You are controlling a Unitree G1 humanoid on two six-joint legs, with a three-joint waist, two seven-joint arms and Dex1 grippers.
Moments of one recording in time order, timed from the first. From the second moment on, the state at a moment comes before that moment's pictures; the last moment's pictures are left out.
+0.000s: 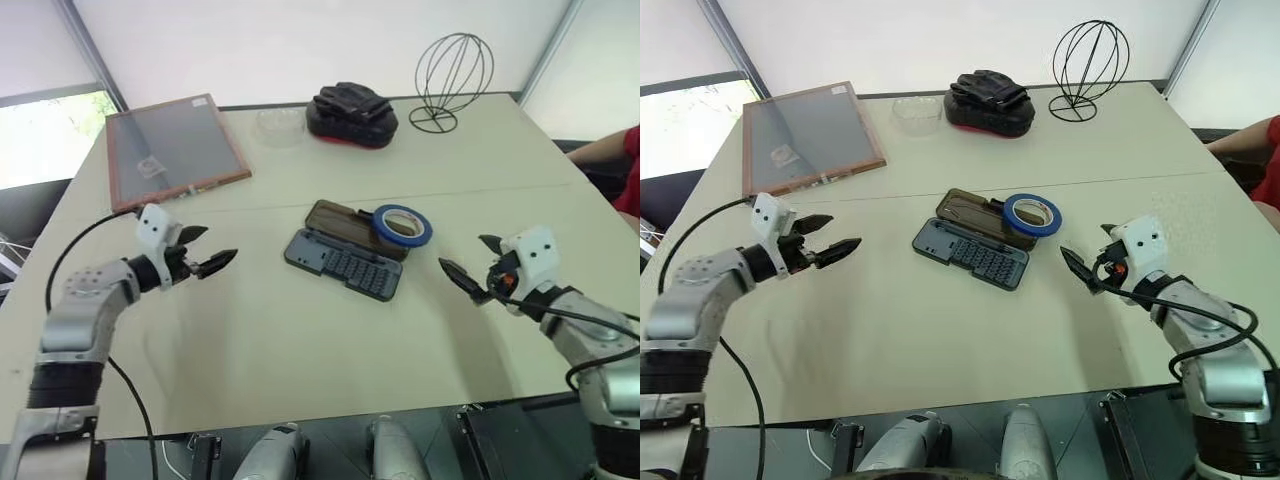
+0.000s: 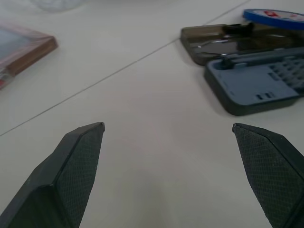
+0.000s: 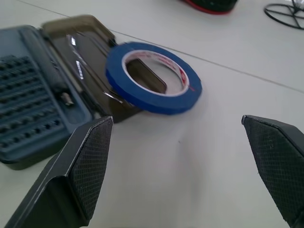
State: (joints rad) left arm -0.34 0.70 0.16 0.06 -0.43 0.45 -0.90; right arm -0.08 -0.66 -0.28 -0.38 0.38 0.56 0.56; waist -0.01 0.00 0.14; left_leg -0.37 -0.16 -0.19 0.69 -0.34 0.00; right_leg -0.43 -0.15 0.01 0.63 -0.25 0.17
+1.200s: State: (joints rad) left arm -0.45 0.72 0.09 -0.05 -0.48 0.55 -1.04; right arm -0.43 -0.61 -0.05 -0.17 0.39 0.63 0.63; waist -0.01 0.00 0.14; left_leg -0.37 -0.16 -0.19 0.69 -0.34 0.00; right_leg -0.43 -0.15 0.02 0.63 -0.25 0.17
